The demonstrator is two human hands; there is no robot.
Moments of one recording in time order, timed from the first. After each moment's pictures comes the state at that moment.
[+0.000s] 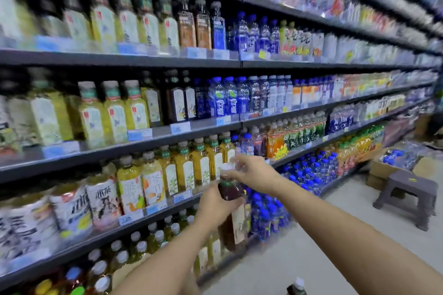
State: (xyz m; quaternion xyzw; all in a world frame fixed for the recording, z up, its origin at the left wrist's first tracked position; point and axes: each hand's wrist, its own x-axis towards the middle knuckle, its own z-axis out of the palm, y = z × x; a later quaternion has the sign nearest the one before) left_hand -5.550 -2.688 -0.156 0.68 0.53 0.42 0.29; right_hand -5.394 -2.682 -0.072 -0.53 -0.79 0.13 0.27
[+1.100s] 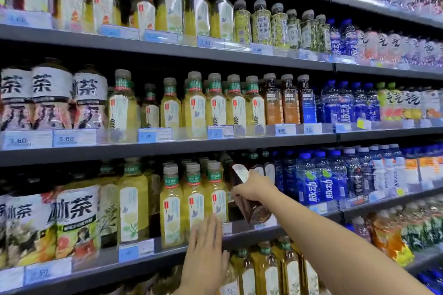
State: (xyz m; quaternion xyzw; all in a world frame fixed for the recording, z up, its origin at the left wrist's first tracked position) left_hand -5.783 -2.562 -0.053 0.67 0.68 0.12 -0.26; right_hand -5.637 -2.466 0.093 -0.60 -0.74 0.15 0.26
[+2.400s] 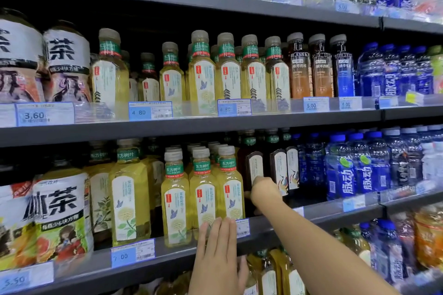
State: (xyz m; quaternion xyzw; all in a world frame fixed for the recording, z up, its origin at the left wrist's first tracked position) left_hand -5.806 -2.518 -0.100 0.66 0.64 0.22 -0.33; right_hand -5.692 -2.368 0.023 -0.64 -0.72 0.11 0.23
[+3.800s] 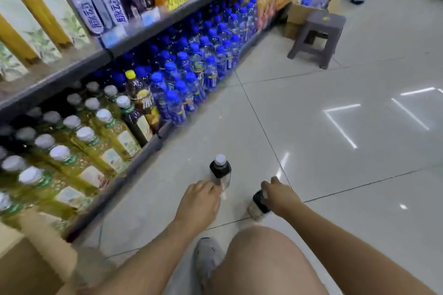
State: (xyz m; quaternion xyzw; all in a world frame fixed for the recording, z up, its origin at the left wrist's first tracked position) left_hand -5.375 -2.660 -0.541 0.95 0.30 0.08 0.01; right_hand -5.140 -2.750 -0.541 -0.82 -0.52 0.25 -0.09
